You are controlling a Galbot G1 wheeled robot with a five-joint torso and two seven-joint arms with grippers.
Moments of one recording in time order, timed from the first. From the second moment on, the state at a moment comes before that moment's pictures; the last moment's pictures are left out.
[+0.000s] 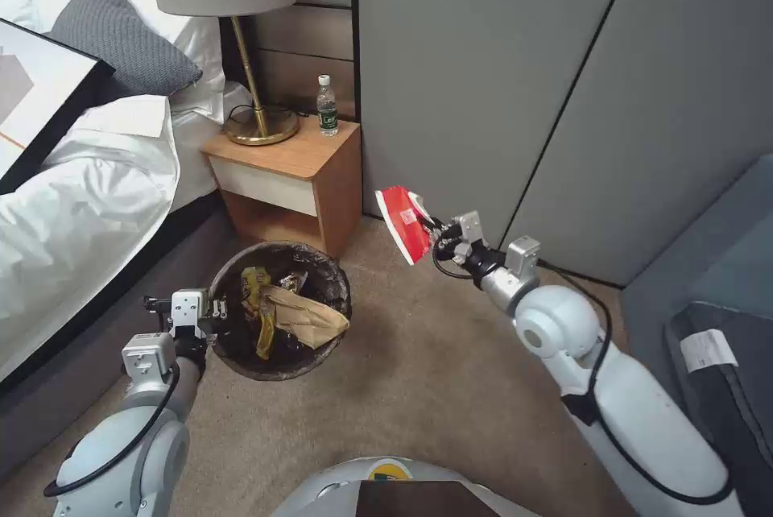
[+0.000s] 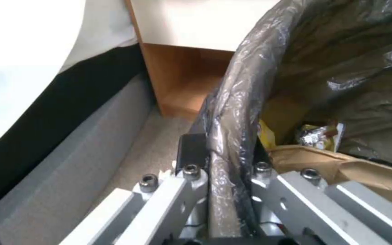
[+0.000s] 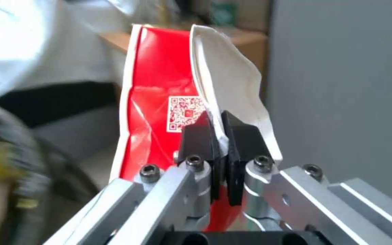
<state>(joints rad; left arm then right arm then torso) 1.68 -1.42 -0.78 -2.45 -0.19 0.60 -0.04 -1.06 0.99 0.26 2.16 0.63 -0.48 0.01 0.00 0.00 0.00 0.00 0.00</state>
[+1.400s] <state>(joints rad) 1.67 -1.42 -0.77 -2.44 -0.18 0.61 -0.04 -0.68 1.05 -0.32 2.12 0.66 -0.64 -0.03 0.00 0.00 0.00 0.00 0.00</state>
